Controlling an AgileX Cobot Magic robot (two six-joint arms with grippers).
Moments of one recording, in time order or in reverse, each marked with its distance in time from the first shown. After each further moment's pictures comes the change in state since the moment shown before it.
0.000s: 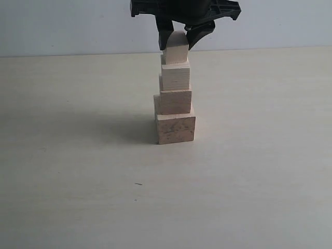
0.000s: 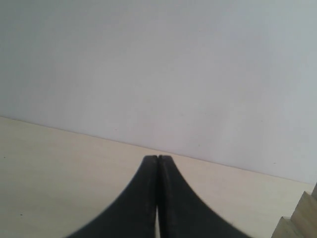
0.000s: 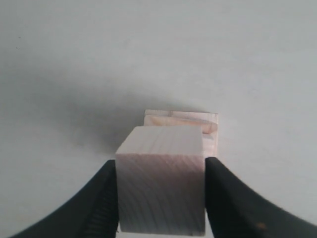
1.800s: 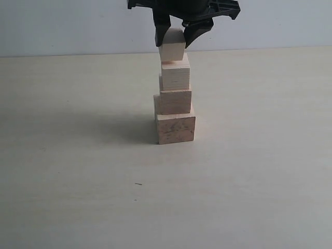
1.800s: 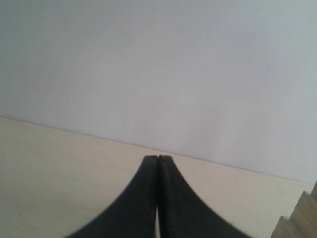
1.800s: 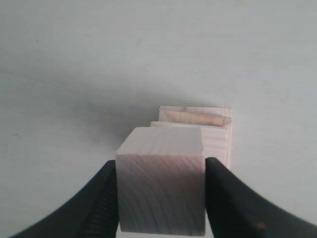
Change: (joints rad) left arm -0.002 0.000 0.000 0.000 0.000 0.000; right arm 0.000 -0.017 0.000 0.044 -0.001 0.026
